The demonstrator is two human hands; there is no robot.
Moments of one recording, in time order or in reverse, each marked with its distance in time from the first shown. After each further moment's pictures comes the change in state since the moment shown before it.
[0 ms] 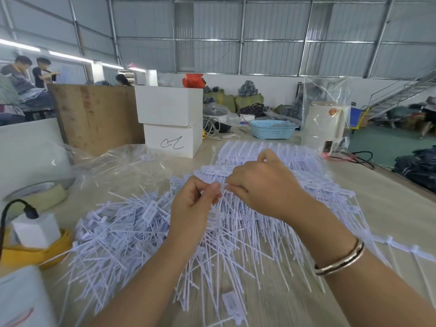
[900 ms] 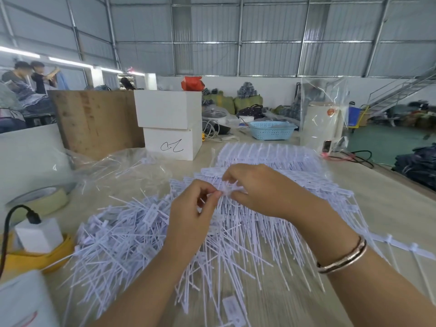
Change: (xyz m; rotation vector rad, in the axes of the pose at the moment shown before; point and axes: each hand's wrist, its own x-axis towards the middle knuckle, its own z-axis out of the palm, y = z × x) left_hand -0.003 0.002 -0.005 0.388 -0.034 0.388; right_hand -0.001 0.004 -0.001 0.404 -0.159 0.107
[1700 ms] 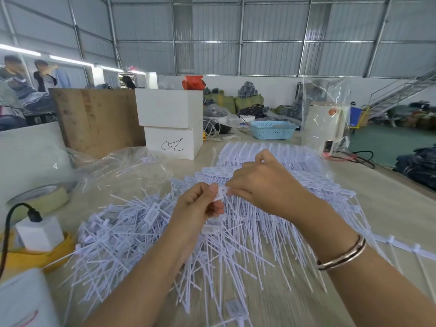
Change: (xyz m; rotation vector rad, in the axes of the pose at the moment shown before) left_hand 0.007 -0.006 0.000 -0.692 -0.163 -0.569; right_hand 0.004 0.004 0.003 -0.421 0.092 -0.166
